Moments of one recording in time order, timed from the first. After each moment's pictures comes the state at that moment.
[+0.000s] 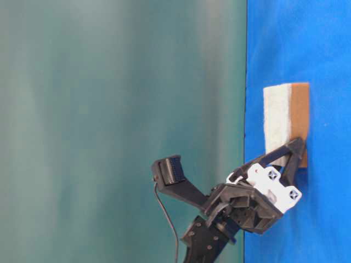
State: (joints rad) left arm 0.31 0.31 0.65 -0.03 -0.35 0.16; right arm 0.00 -0.90 1.17 0.00 -0.23 0.00
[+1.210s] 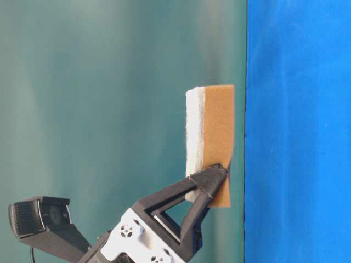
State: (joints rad) left arm 0.04 -0.14 0.72 -0.03 -0.03 -0.25; right arm -0.06 -0.82 1.16 0.00 -0.23 0.01
